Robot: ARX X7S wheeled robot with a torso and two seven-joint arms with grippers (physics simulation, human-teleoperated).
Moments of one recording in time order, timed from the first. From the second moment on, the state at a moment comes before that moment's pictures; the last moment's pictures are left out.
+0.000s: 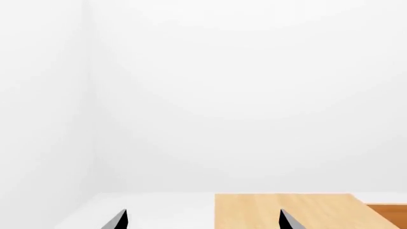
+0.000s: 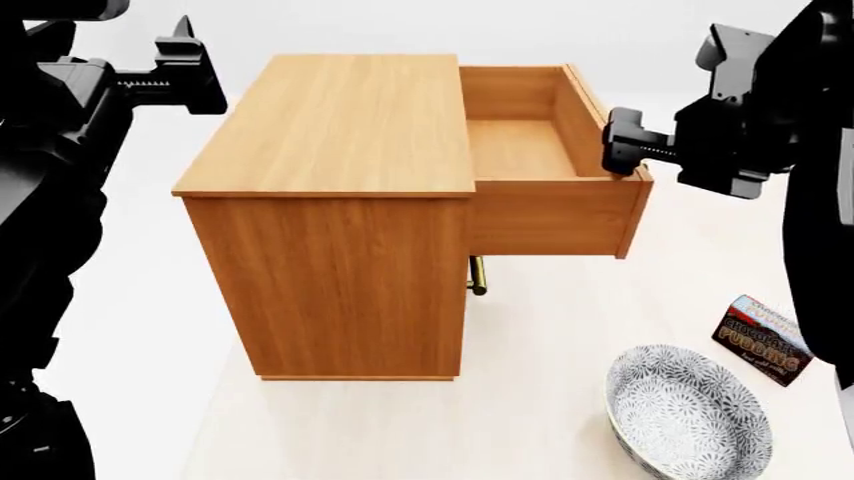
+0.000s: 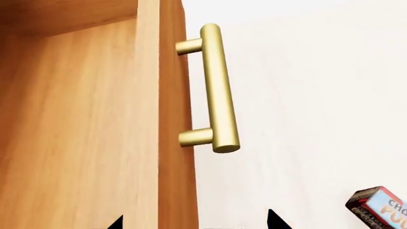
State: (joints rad) left arm -1.00 -0.40 -0.01 0.25 -0.44 -0.95 -0.15; right arm 1.82 0.25 -0.06 1.31 0.02 1.30 -0.22
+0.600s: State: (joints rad) left arm -0.99 -0.41 0.00 0.25 -0.45 -0.93 -0.13; right arm 1.85 0.31 -0.12 1.31 0.02 1.32 -0.20
